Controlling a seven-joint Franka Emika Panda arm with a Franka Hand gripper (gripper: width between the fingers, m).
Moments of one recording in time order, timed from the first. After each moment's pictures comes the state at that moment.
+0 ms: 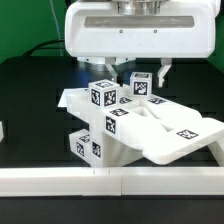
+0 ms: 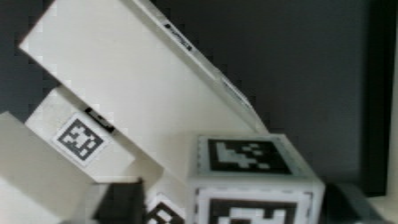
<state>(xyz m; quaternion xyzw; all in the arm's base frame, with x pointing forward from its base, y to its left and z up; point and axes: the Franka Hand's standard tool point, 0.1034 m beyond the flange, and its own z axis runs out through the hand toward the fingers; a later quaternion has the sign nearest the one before) 0.582 0.016 0.112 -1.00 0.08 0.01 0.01</state>
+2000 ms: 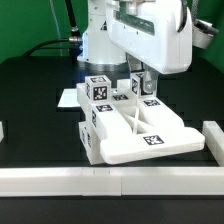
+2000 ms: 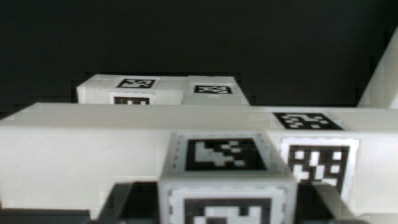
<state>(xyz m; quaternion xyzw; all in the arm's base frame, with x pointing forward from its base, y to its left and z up) 0.582 0.022 0.112 -0.81 0.59 0.01 0.01</state>
